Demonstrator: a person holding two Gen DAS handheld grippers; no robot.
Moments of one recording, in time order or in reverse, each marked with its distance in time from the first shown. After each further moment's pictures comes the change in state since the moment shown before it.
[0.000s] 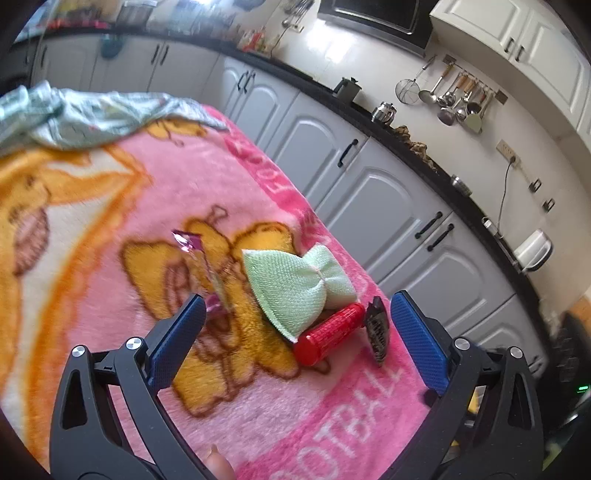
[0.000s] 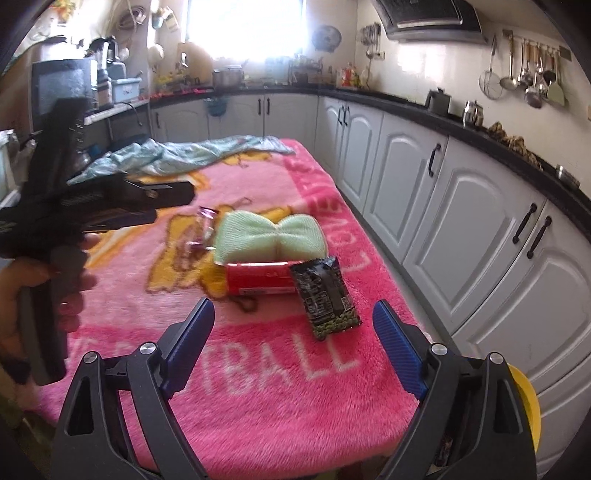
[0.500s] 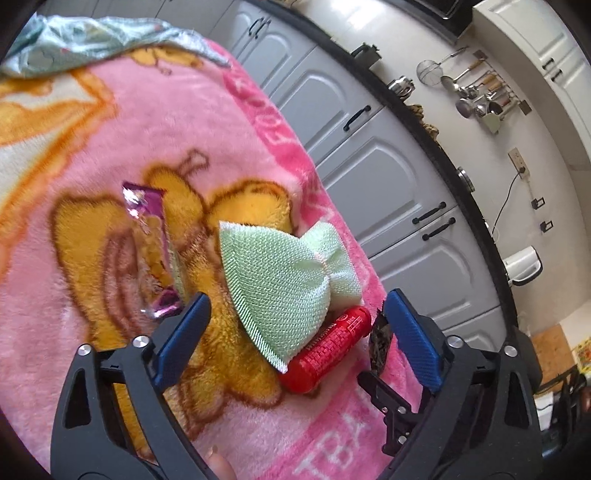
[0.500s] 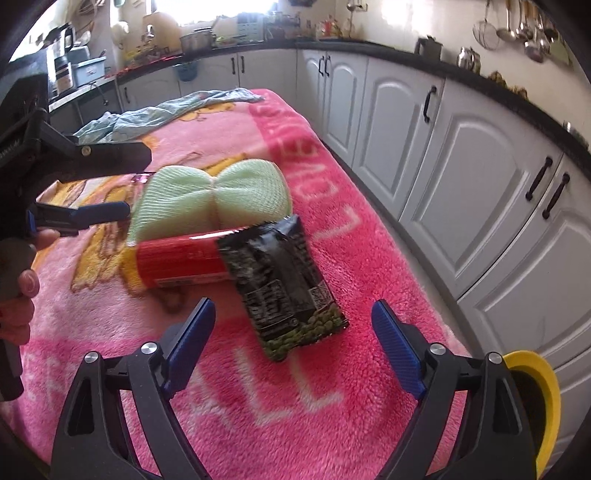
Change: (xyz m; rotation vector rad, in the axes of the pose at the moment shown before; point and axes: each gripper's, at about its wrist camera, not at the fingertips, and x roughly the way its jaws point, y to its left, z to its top) left arm 0.071 0.015 0.009 -0.147 0.180 -0.068; right arm 0.090 -0.037 -0.008 0.086 0.166 -0.020
